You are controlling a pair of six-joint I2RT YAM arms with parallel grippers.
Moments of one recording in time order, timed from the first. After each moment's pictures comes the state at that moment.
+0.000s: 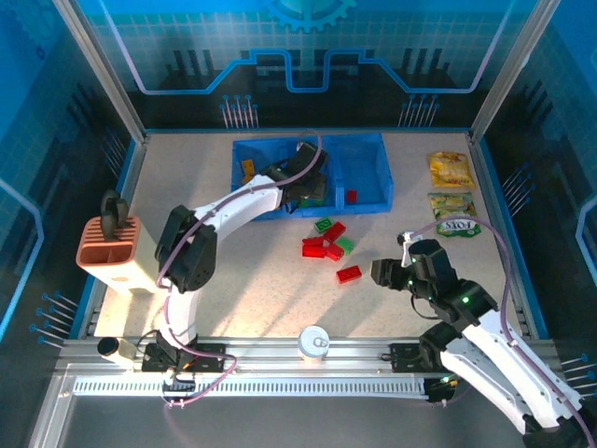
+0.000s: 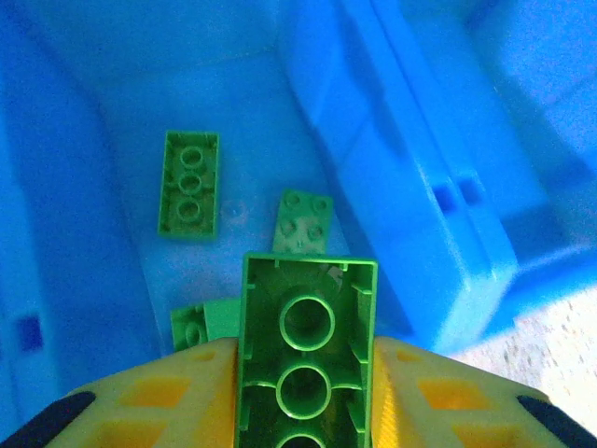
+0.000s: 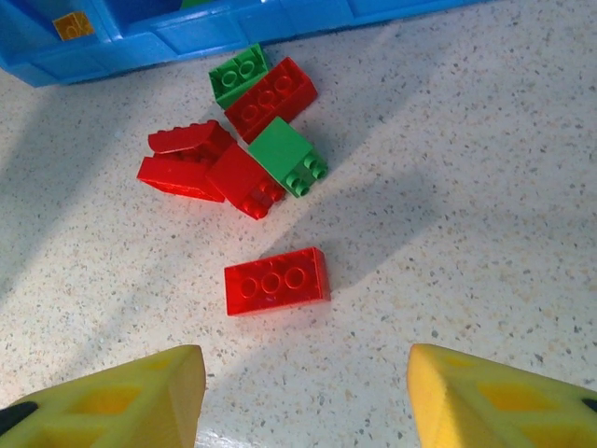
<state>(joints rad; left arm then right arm) -0.62 2.03 1.72 -0.57 -0.19 -0.42 0.52 0.57 0.54 -0.73 -0.01 0.51</state>
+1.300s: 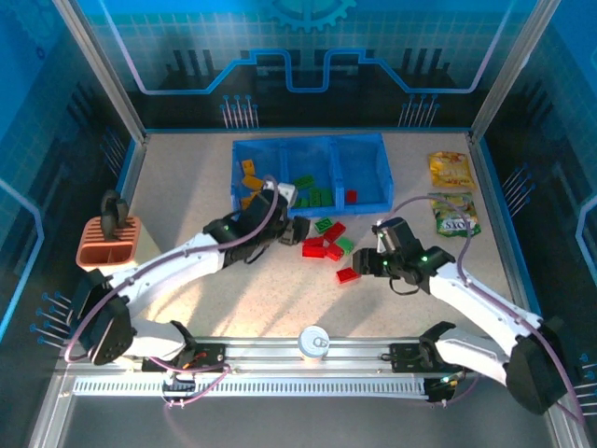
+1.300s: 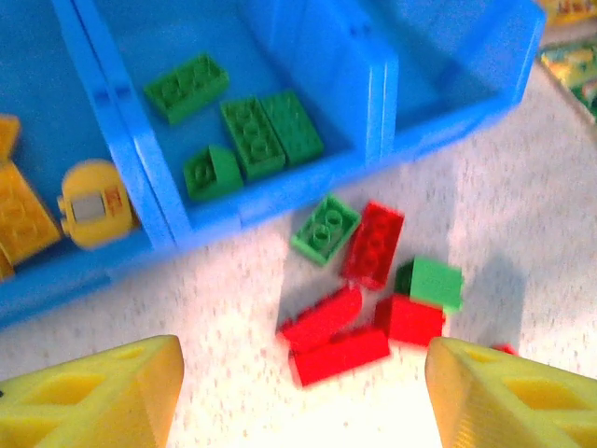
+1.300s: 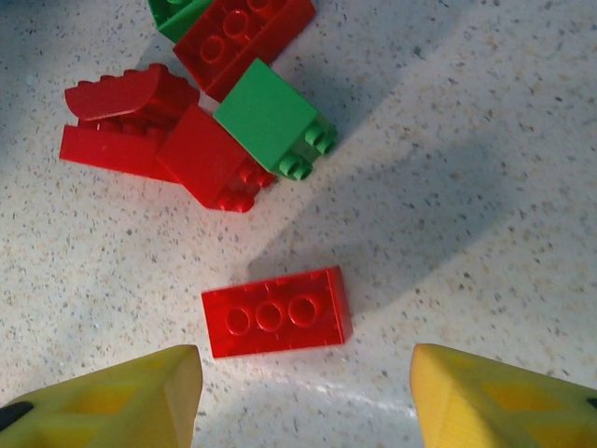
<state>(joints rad) -0.74 1.32 0.94 -0.35 -0.17 -0.41 0.52 1.09 0.65 -0.56 -0.08 0.53</state>
